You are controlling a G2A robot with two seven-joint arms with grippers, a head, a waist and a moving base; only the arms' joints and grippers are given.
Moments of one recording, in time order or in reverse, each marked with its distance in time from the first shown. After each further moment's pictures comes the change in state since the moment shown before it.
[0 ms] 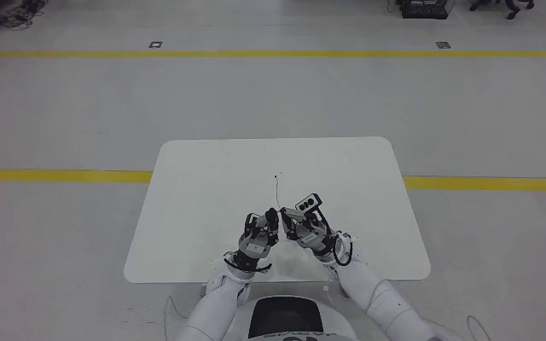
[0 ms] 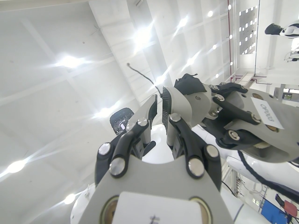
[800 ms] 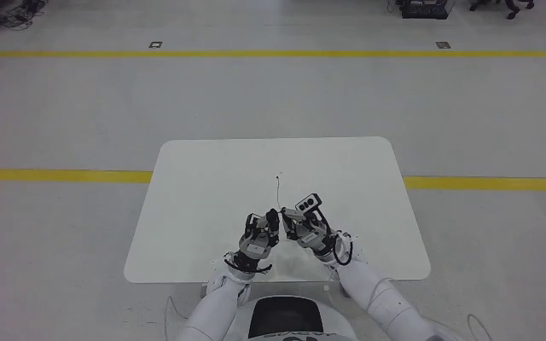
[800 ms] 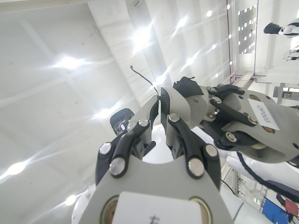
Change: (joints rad) left arm 0.002 -0.002 0.000 0.000 0.004 0.000 -0.004; right arm 0.011 0.007 -0.015 0.009 0.013 0.001 0.000
